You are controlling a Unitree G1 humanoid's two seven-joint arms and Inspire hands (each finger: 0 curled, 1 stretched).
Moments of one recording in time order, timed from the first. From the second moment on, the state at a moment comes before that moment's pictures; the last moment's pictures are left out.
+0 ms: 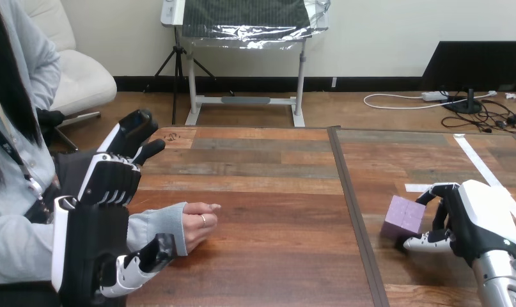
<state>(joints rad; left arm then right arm) 0.15 0.08 0.02 0.32 -0.23 -1.18 -0.25 -0.43 -0.53 0.28 1.19 -0.49 -0.49 -0.50</state>
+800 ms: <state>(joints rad) 0.16 0.09 0.15 0.32 0.17 -1.06 -0.10 -0.43 -0.51 0.20 1.18 -0.38 -0.52 -0.39</state>
